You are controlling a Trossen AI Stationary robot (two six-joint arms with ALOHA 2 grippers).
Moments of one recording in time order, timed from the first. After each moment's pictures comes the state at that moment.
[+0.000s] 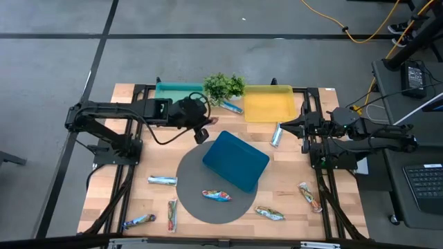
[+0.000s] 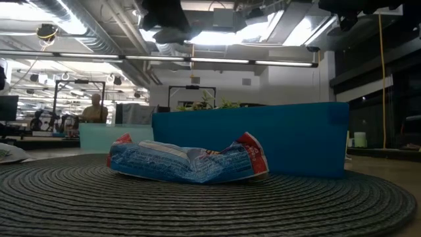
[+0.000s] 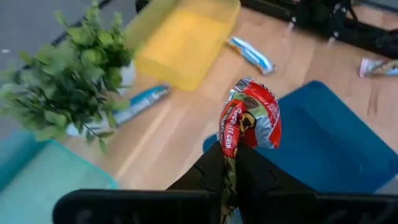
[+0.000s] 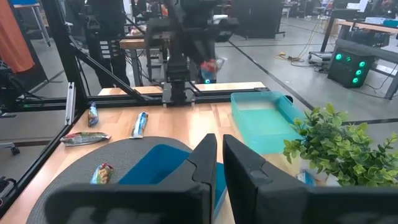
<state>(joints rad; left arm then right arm) 0.06 1.35 1.30 -0.68 -0.29 -0.35 -0.02 0.48 0.62 -0.27 0.09 0.02</state>
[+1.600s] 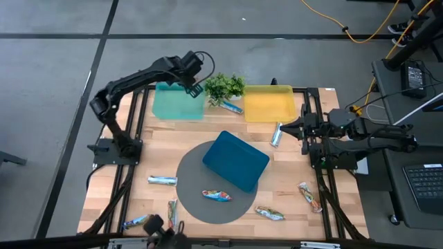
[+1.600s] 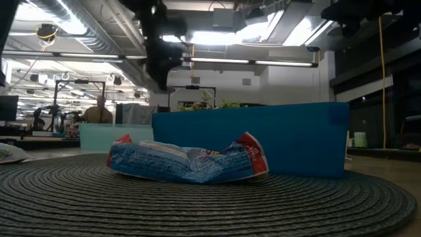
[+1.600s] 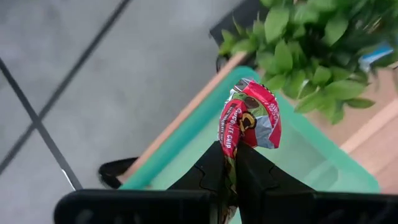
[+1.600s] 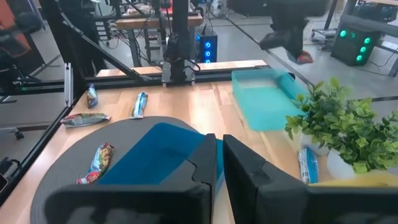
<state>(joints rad) 0.69 1.70 1.55 -0.96 -0.32 0.00 -0.02 0.48 0.62 -0.36 0.09 0.05</state>
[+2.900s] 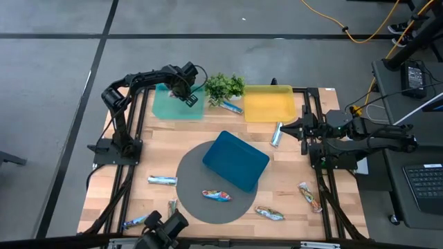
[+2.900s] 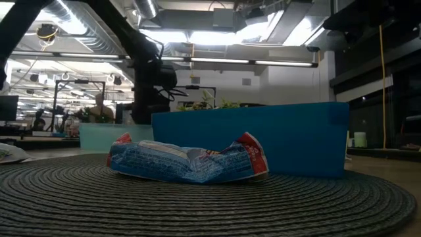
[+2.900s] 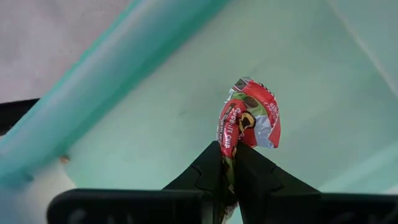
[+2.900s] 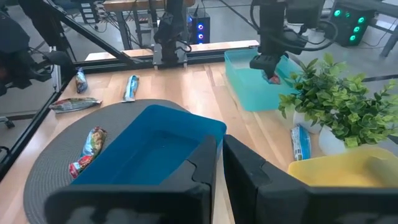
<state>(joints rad) 0.85 1.87 1.30 -0.81 -0.12 -0.04 -0.02 0.48 0.62 -0.43 0.12 0.07</state>
